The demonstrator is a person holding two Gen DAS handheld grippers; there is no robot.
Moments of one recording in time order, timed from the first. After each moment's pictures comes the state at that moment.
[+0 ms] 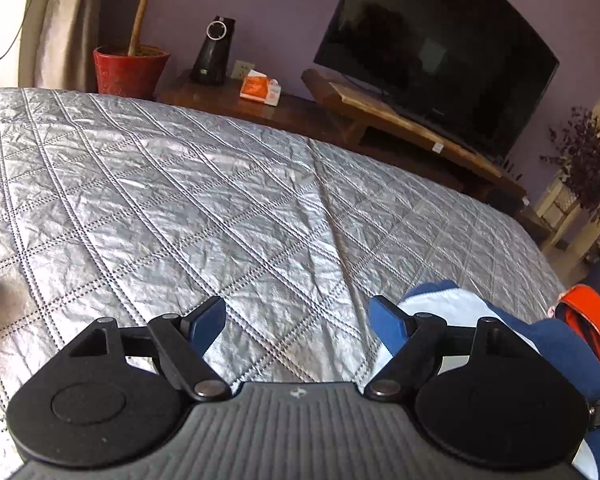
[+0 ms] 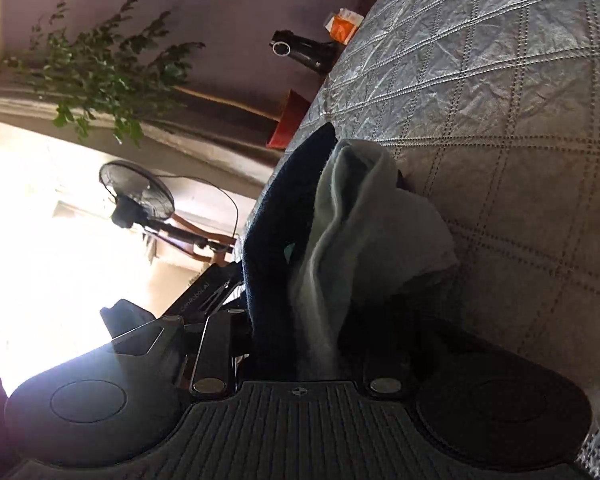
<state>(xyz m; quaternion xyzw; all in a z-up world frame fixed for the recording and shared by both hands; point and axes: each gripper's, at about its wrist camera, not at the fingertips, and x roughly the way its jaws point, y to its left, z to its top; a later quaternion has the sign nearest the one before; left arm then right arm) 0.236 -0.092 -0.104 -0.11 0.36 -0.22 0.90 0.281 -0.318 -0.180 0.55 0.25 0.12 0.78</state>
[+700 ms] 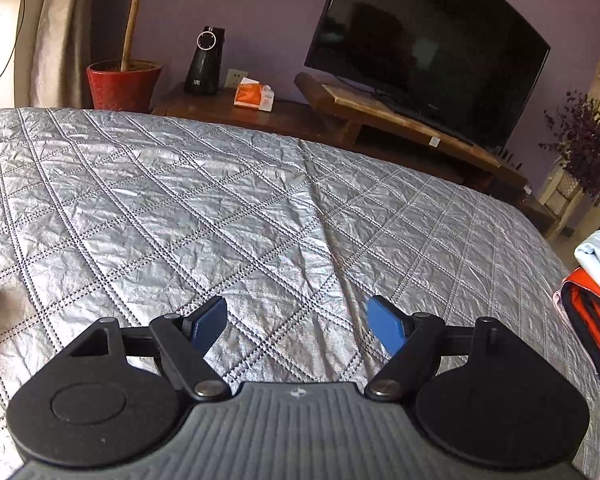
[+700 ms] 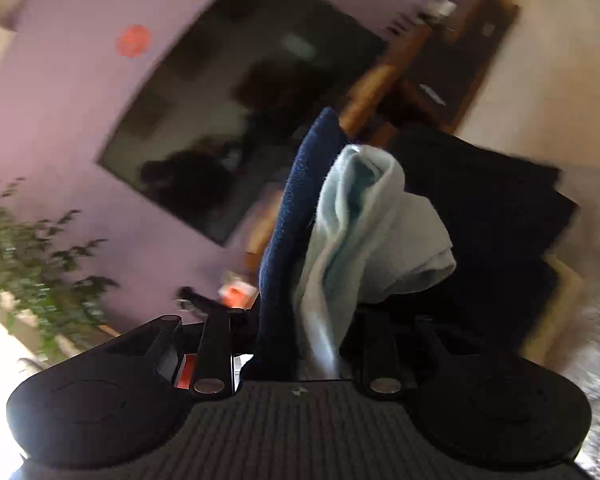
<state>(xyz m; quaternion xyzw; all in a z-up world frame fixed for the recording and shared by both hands) 0.229 -0.115 -0.109 -0.06 0.35 -0.23 0.91 0.140 -0.522 -0.107 0.49 0.07 -0.22 0.84</state>
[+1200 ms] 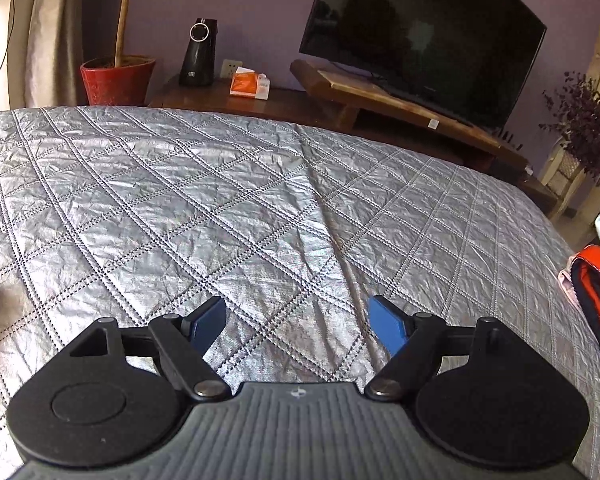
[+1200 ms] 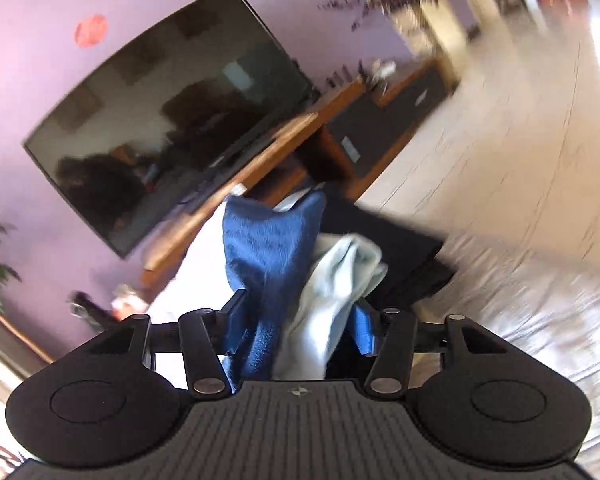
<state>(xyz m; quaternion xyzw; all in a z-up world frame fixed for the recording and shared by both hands) 0.231 -0.127 -0.117 -0.04 0.36 -0.23 0.90 0.126 -0.495 -0.074 0.34 0.11 -0.39 0.85</state>
